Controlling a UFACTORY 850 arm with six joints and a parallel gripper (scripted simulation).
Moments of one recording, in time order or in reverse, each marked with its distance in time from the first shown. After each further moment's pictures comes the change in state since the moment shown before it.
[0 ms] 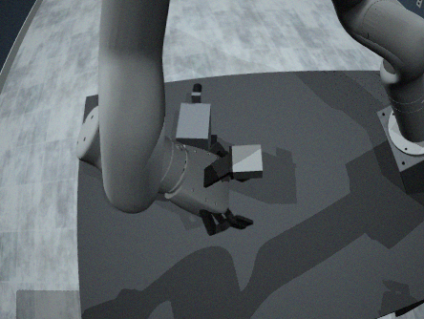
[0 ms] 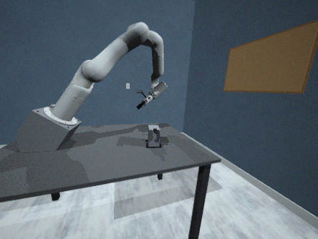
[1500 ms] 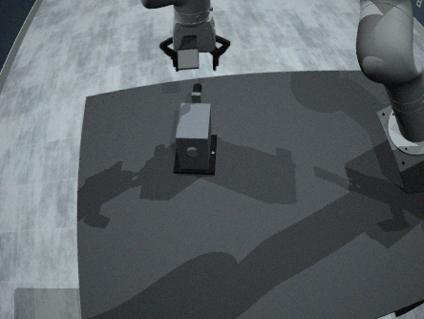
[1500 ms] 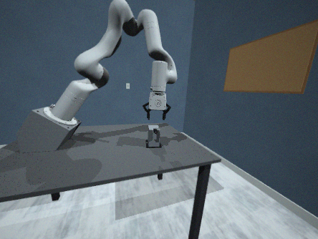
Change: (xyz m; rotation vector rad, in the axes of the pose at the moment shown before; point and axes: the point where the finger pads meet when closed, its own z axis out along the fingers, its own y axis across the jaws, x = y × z) arm -0.116 -0.378 -0.047 -0.728 -0.541 1.399
